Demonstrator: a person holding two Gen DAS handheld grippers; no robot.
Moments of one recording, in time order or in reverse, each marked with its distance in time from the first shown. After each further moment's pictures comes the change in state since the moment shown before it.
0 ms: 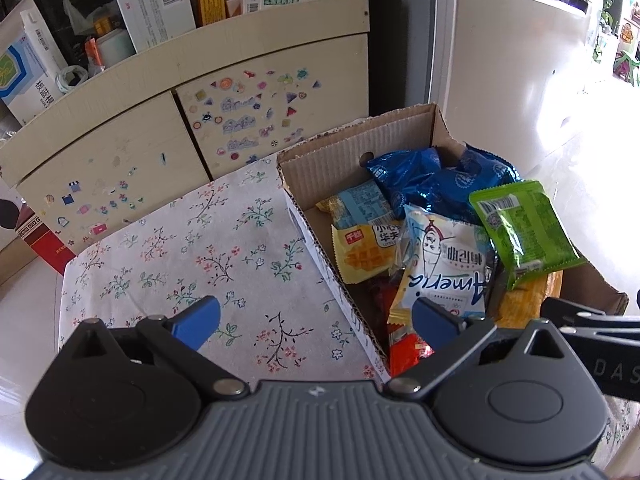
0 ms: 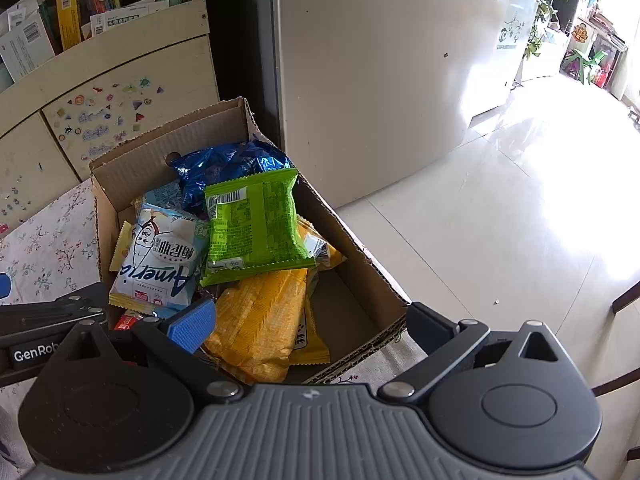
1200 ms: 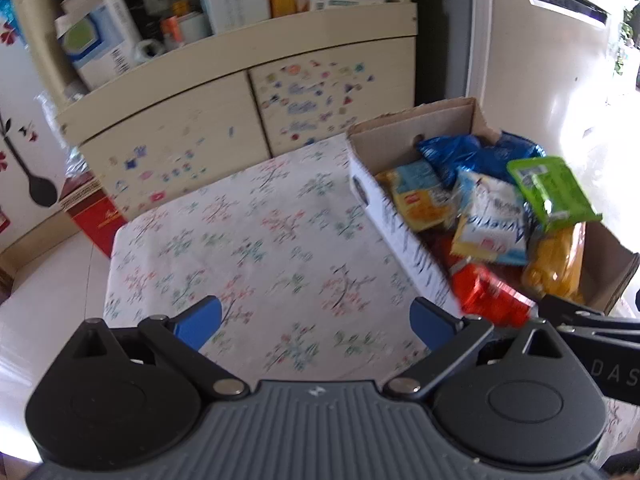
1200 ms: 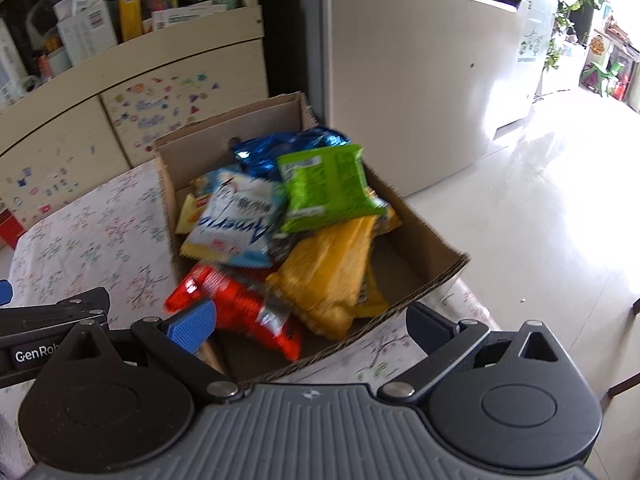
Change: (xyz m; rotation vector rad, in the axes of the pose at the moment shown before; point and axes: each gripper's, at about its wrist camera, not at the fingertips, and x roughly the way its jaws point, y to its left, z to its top) left arm -0.038 0.041 -0.053 -0.052 -0.025 0.081; right arm -0.028 0.031 -0.048 -0.032 -0.062 0.088
